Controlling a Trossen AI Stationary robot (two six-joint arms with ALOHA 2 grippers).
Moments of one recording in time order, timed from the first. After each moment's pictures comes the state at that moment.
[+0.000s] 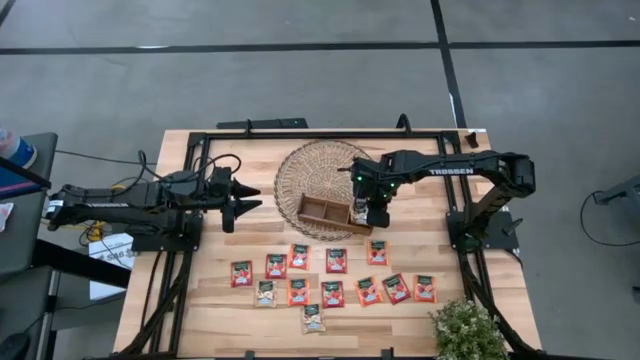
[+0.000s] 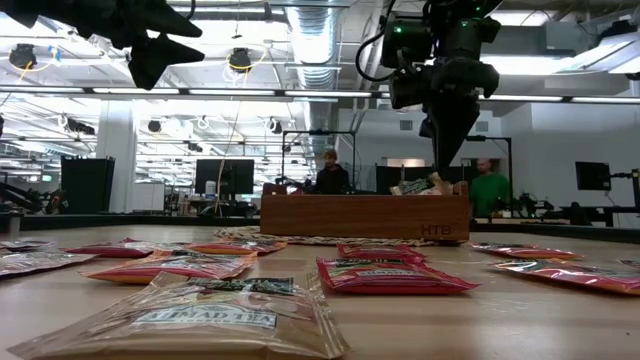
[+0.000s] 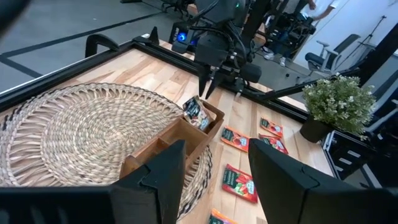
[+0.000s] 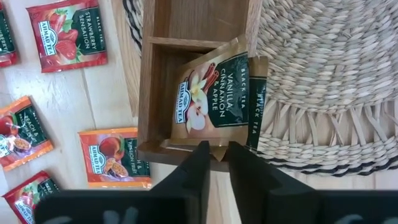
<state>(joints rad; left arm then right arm) 0.05 0.56 0.48 -0.10 -0.10 -0.39 -0.21 1.61 1.17 -0.94 -0.16 -0.11</state>
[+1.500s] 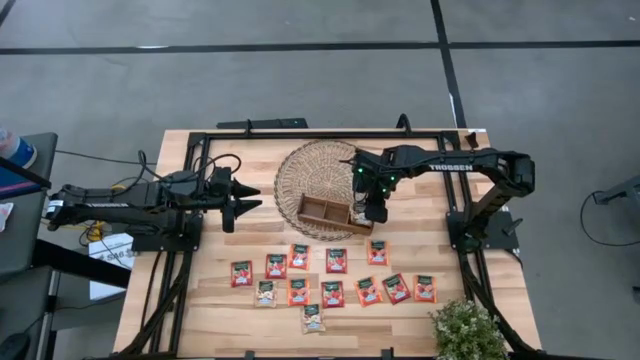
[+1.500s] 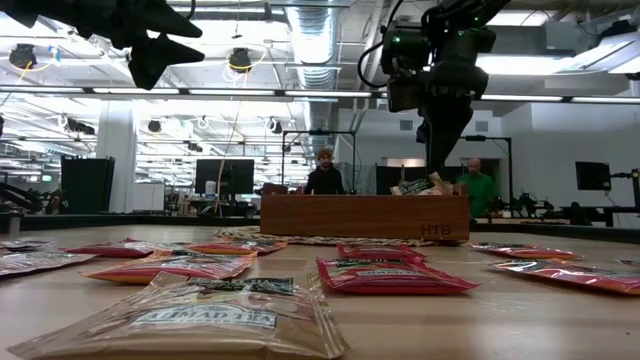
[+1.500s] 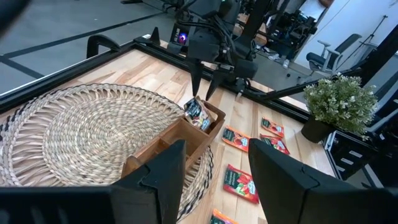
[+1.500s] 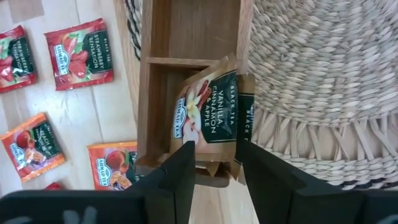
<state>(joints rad) 0.05 0.56 0.48 -0.10 -0.10 -0.39 -0.28 1.61 1.16 -0.88 -0.25 -0.12</state>
